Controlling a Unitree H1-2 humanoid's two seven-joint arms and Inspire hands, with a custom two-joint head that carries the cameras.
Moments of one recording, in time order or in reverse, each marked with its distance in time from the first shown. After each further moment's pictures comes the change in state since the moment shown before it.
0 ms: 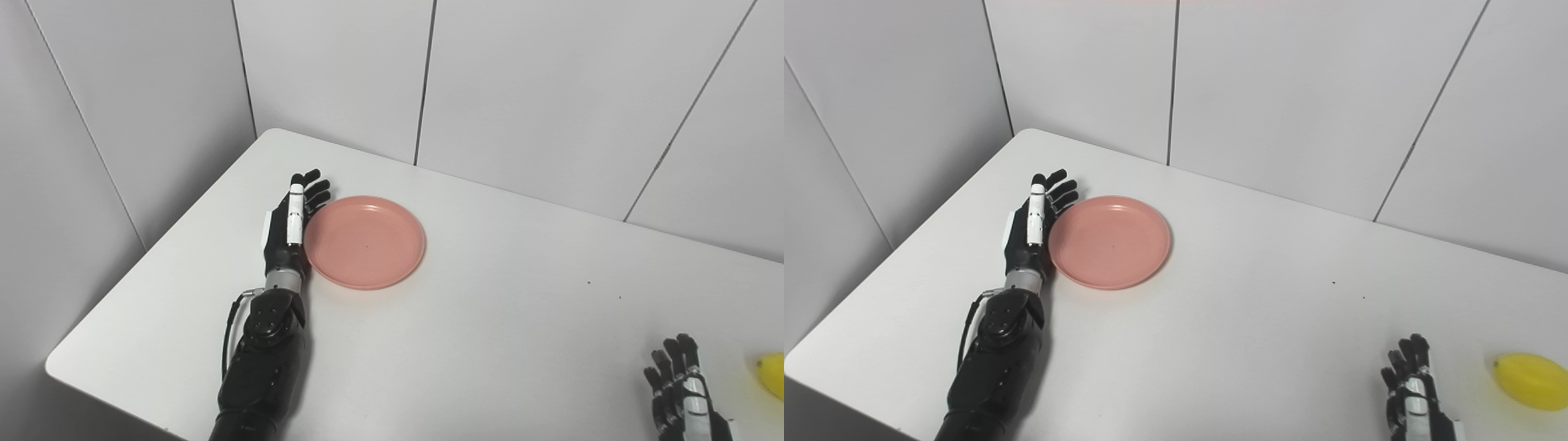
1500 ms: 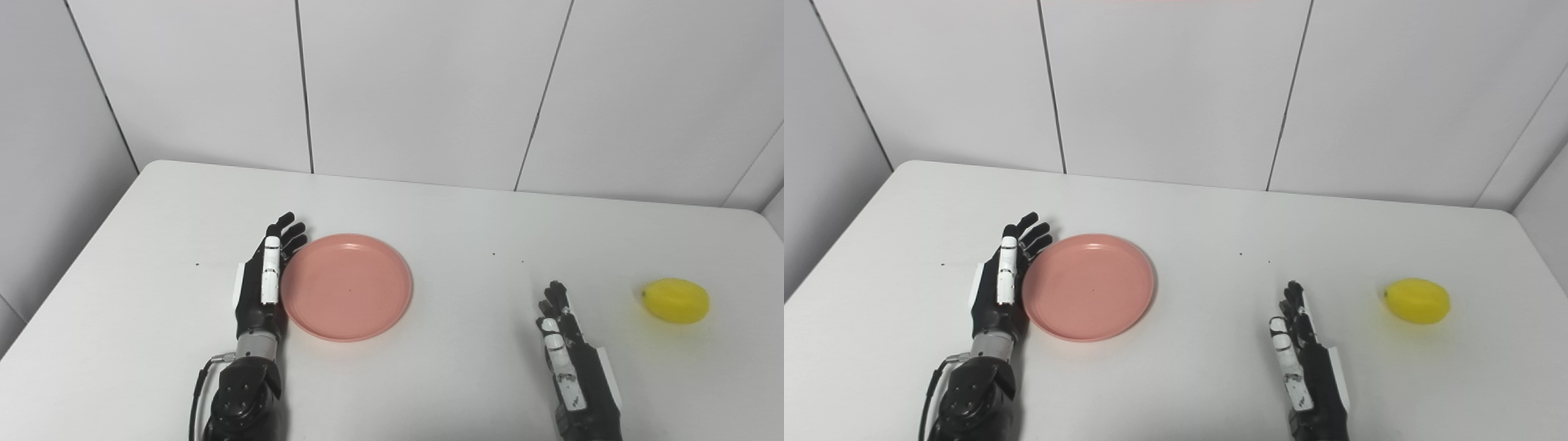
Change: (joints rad) left arm 0.099 -0.145 -0.189 -0.127 0.110 0.030 -0.053; right arm -0.002 0.100 0.055 0.013 -0.187 0.000 -0.106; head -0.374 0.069
